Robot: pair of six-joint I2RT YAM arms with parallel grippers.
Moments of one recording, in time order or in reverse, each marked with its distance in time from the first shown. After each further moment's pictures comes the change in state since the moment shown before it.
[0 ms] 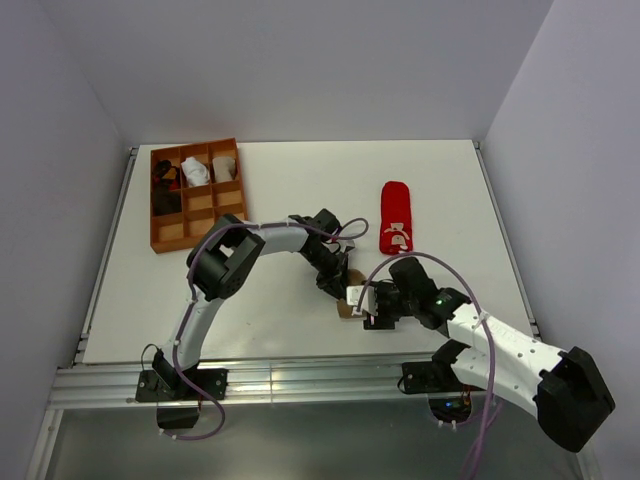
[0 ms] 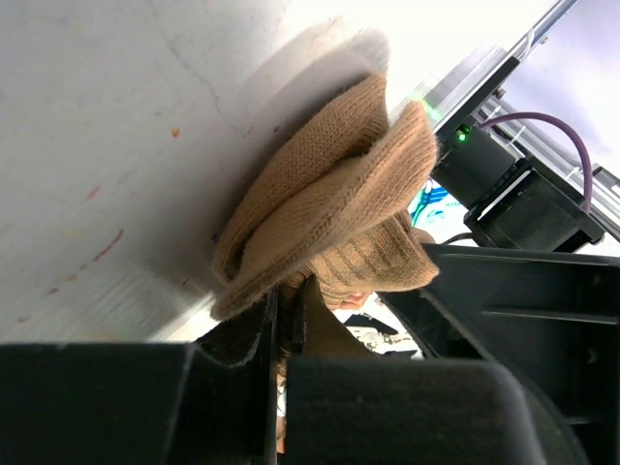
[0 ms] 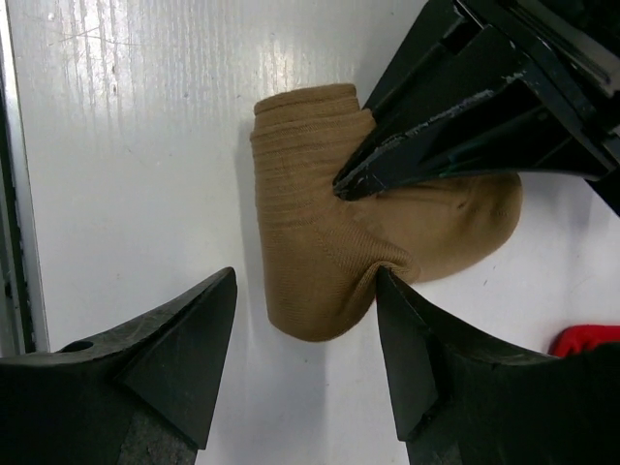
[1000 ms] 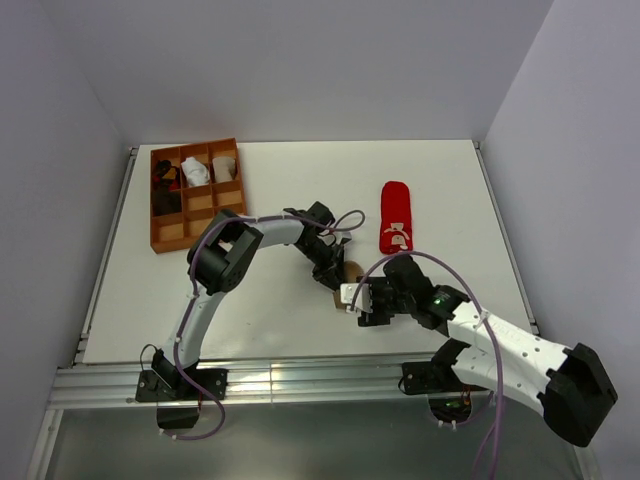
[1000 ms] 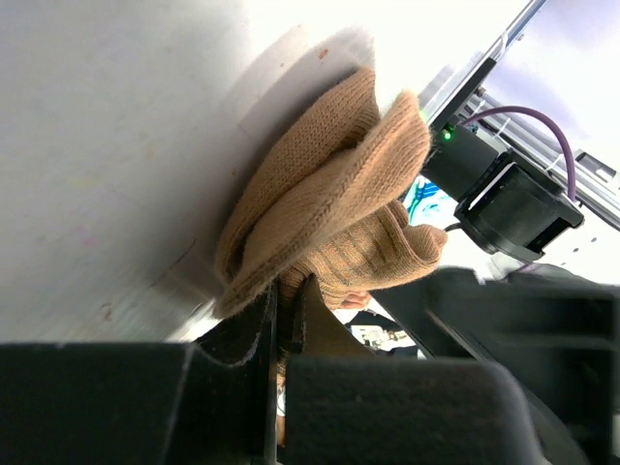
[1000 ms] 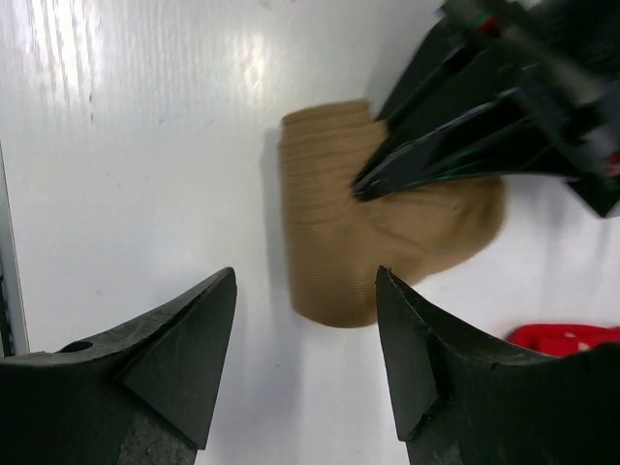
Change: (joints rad) left arm 0.060 0.050 0.059 -0.036 0.051 0.094; right arm 0.093 -0.007 0.060 0.010 0.105 0.035
